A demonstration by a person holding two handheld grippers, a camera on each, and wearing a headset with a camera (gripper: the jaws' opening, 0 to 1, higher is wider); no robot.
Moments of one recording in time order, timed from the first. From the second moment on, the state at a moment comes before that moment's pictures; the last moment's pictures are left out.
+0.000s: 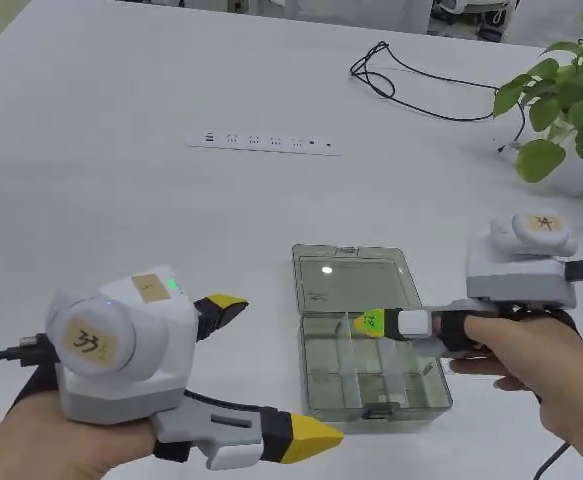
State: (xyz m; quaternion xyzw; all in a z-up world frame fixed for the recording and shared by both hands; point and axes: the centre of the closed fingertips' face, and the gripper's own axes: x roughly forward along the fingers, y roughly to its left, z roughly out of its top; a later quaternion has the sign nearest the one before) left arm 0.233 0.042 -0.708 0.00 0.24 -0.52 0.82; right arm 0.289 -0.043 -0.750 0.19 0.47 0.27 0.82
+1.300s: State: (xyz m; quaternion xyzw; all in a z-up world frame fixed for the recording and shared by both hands) left arm 0.224 0.038 -0.687 -0.01 0.21 -0.48 0.85; right arm 0.257 -0.134 -0.702 0.02 0.40 0.44 0.80
